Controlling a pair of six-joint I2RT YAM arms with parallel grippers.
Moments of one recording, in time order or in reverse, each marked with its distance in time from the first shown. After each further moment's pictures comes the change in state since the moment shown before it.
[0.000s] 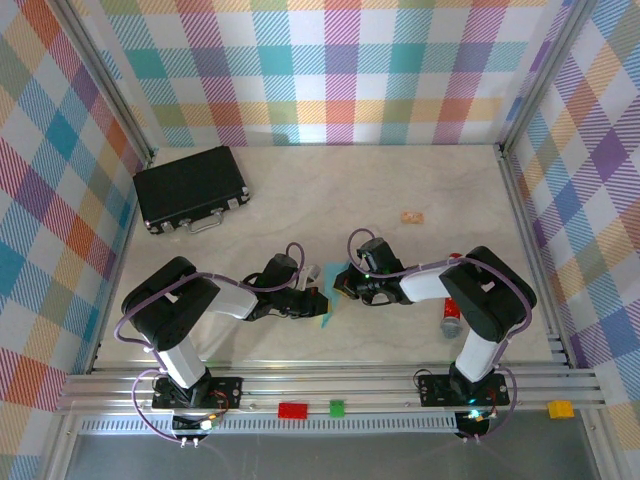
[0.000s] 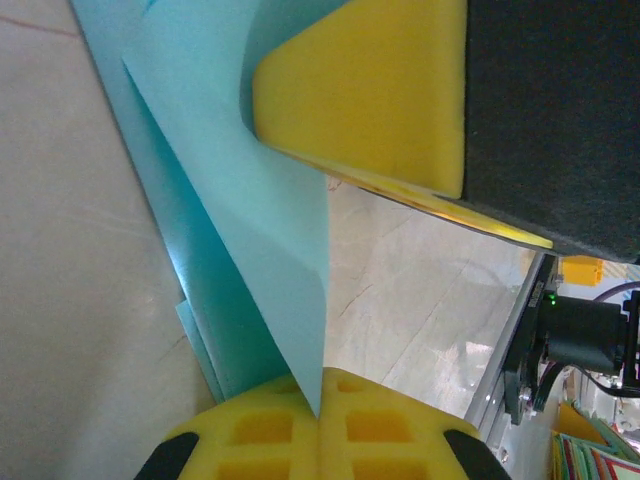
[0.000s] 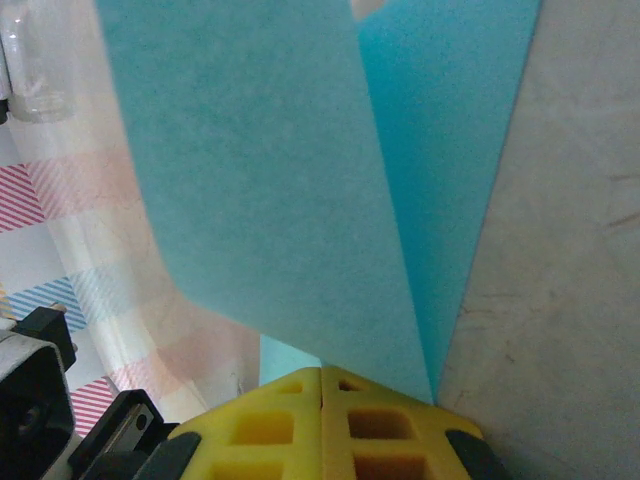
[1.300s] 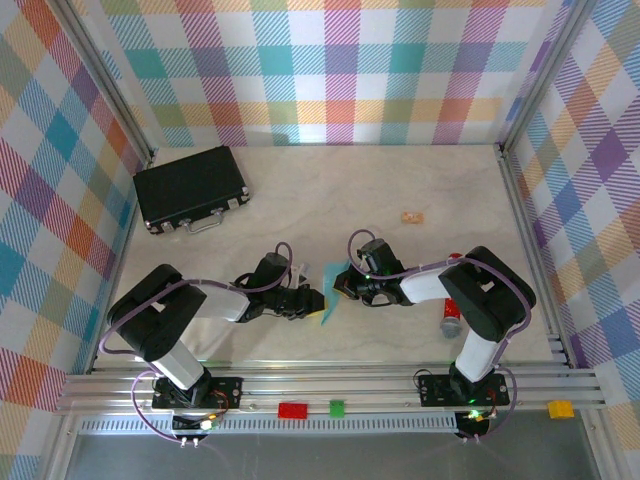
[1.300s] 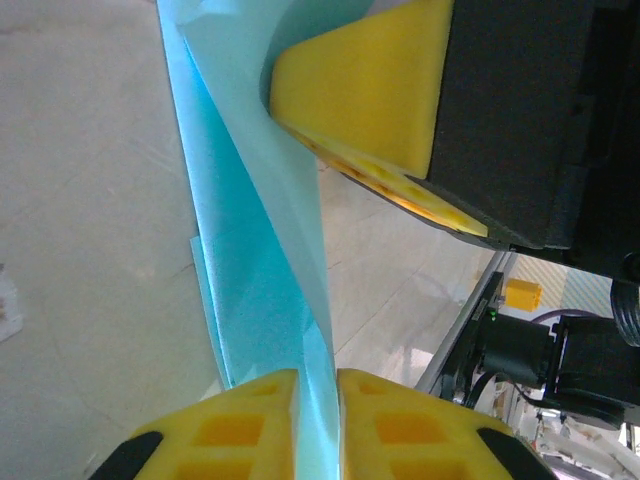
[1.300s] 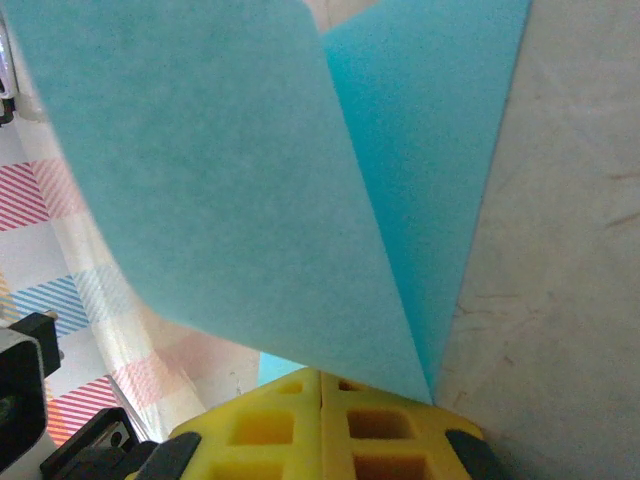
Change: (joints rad) left arm 0.030 -0.089 -0.038 -0.005 0.042 -0.174; right arm 0.001 0.005 -0.014 0.032 -0.001 0.000
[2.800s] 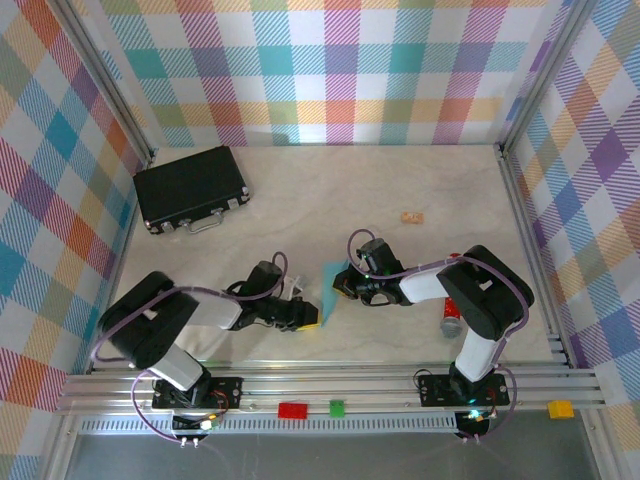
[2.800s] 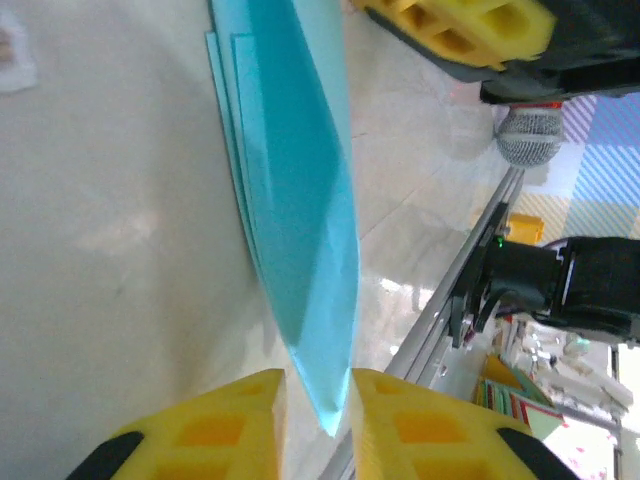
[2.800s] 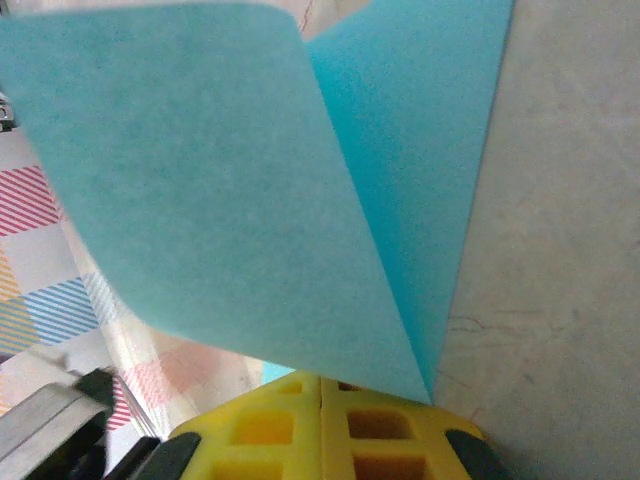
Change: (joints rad) left arm 0.008 -0.108 -0.094 -0.069 0.080 0.084; right arm 0.008 0.016 0.003 0.018 -0.006 0.018
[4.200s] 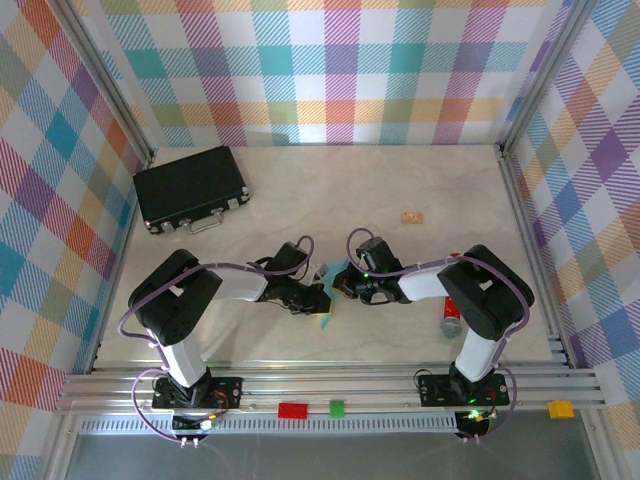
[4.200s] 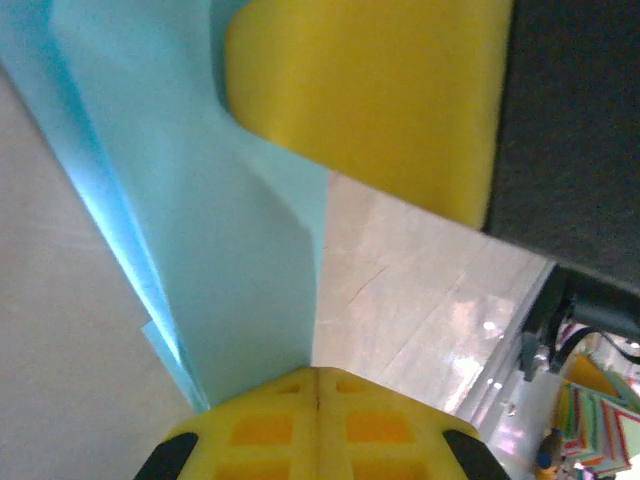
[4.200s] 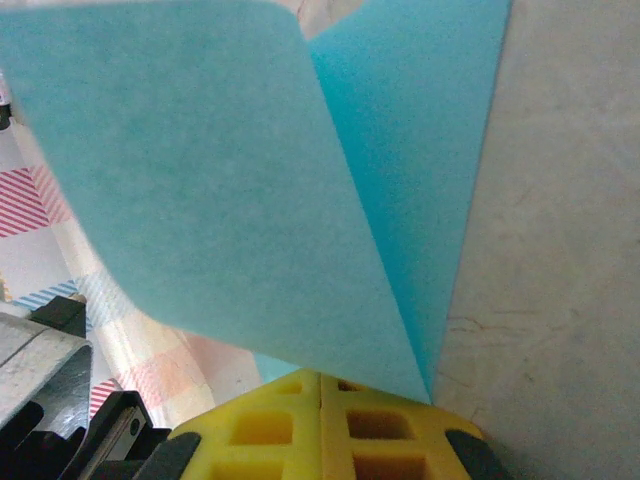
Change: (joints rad) left arm -0.041 0.238 0.338 -0.327 -0.069 0.232; right arm 0.003 -0.002 0.025 -0.056 0.005 0.000
